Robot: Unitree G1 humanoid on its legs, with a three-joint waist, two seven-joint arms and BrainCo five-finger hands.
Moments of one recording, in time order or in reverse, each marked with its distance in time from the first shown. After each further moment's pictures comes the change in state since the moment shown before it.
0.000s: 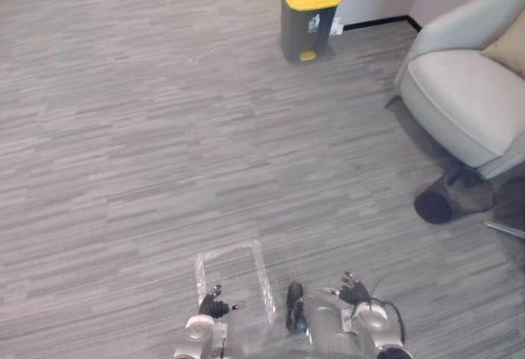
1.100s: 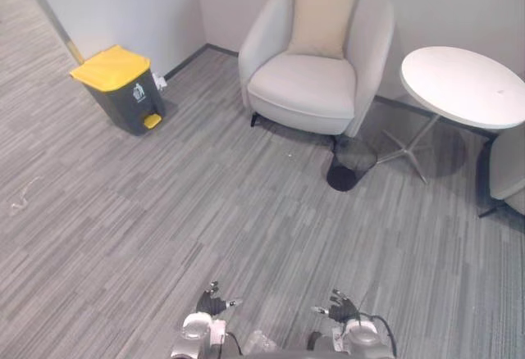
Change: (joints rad) left arm -0.001 0.061 -0.071 0.052 -0.042 -0.004 0.009; right arm -0.007 -0.029 0.113 0.125 -0.003 -0.004 0.005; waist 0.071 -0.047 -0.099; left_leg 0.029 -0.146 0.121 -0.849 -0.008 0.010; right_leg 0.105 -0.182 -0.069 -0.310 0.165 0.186
